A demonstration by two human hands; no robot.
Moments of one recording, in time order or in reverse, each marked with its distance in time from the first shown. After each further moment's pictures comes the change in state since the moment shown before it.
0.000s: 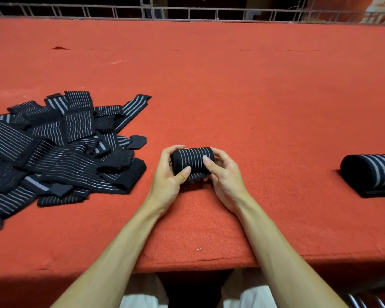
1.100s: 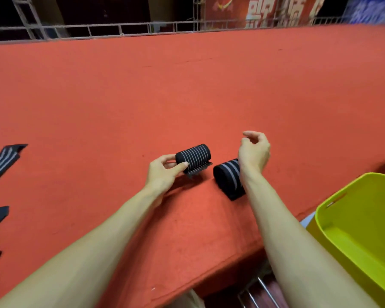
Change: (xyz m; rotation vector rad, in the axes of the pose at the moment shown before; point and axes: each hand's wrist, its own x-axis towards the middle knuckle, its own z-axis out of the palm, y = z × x) left_hand 0.092 -0.005 0.257 0.166 -0.204 -0.321; right_hand 0.003 -0.171 -0.247 -0.452 1.089 -0.266
